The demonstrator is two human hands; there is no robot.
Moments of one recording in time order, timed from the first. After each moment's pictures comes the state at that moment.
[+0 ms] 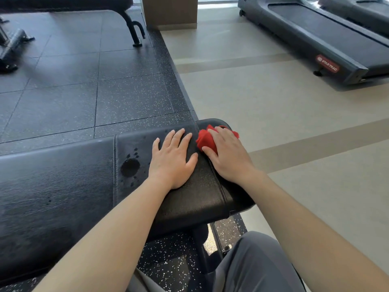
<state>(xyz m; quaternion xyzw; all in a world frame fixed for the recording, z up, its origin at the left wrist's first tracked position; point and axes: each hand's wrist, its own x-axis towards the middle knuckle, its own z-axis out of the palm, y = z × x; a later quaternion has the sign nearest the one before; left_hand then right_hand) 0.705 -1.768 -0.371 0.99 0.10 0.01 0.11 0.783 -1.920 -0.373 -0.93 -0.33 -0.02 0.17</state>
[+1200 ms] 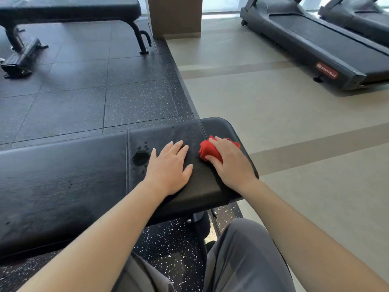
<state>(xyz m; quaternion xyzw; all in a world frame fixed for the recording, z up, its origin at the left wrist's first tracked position) 0.650 -1.772 -0.348 0.99 0.09 -0.03 0.09 0.736 -1.935 -0.369 -0.91 -0.31 -0.01 0.27</state>
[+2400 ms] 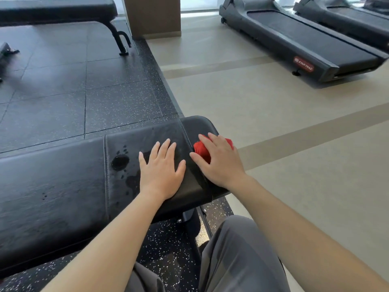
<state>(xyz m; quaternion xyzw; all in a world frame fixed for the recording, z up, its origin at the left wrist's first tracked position) 0.658 -1.800 -0.366 0.98 0.15 0.03 0.12 0.729 -1.949 -0.355 -0.95 -0.24 0.00 0.19</state>
